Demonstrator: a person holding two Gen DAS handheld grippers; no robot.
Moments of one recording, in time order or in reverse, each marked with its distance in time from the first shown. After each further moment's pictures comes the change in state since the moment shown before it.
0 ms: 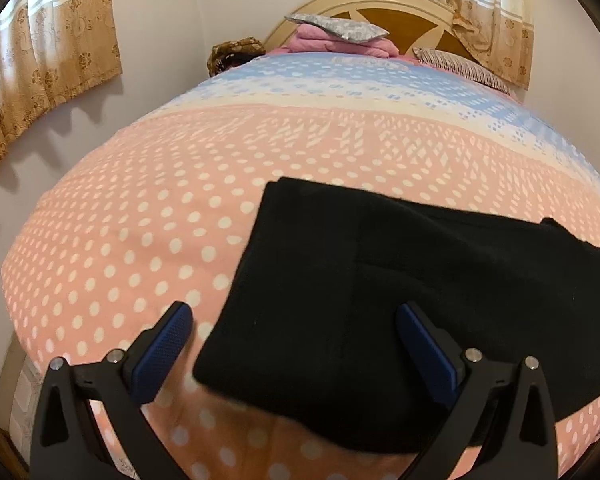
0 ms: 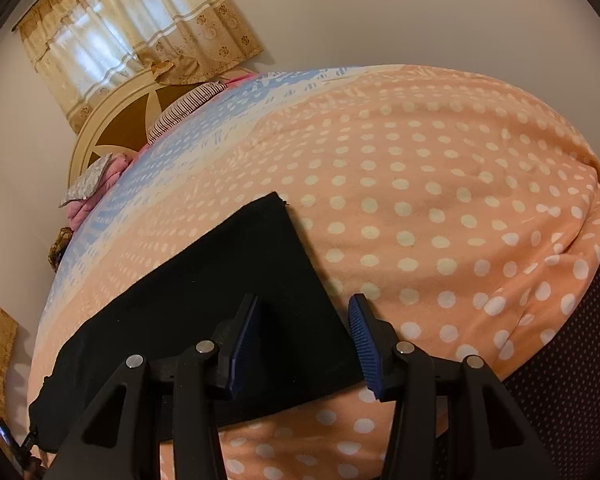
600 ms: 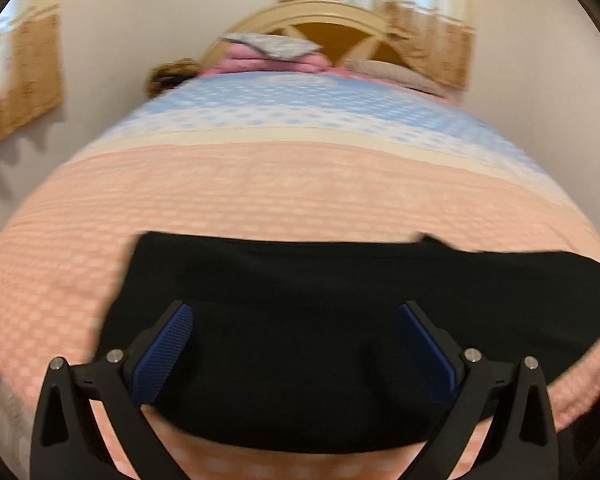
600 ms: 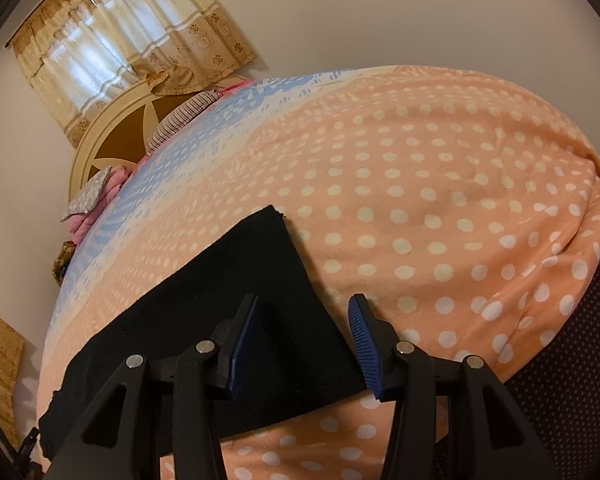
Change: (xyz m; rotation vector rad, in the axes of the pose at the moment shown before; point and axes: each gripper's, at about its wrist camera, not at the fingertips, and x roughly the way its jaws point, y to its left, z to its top) left arm -0.045 -0.089 0.013 0.103 -0.042 -0.256; right arm -0.003 -0.004 0.011 0.044 -0.014 0.024
